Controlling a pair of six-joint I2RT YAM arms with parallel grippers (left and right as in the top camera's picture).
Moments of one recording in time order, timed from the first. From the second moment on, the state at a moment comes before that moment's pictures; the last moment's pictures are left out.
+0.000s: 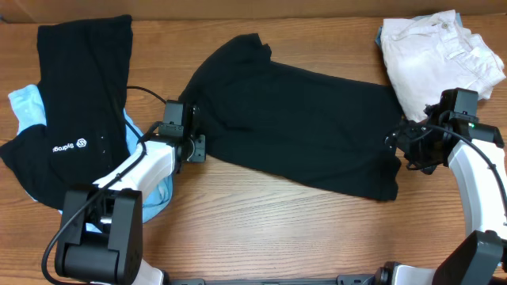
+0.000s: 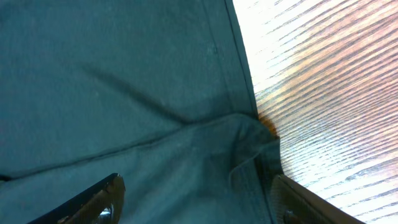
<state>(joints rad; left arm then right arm) -0.17 1.72 0.89 -0.34 -0.05 -0.12 -0.27 1.49 1.07 -0.87 -0.21 0.36</state>
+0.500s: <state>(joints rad) -0.16 1.72 0.96 -0.45 -0.45 -0.11 -0.27 1.49 1.07 -0.91 -0.24 0.36</state>
